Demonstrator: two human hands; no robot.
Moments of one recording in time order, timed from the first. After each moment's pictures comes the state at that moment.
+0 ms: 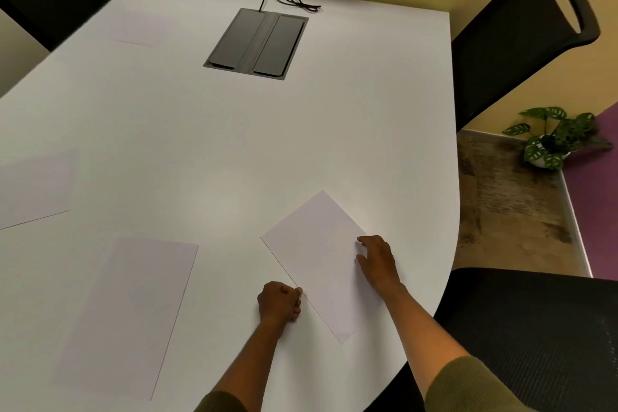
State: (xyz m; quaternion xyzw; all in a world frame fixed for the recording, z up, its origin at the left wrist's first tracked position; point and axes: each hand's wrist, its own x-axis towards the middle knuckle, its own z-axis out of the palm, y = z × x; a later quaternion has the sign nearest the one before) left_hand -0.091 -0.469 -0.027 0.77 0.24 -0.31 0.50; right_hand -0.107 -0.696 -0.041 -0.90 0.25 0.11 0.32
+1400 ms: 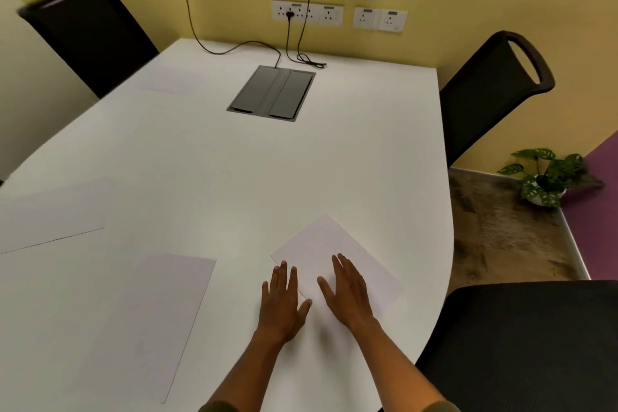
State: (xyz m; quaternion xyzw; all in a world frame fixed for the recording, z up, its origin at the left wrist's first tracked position) left_hand -0.105 -0.444 0.004 0.96 -0.19 -0.21 0.09; right_hand -0.137 -0.605 -0.003 -0.93 0.19 0.09 0.29
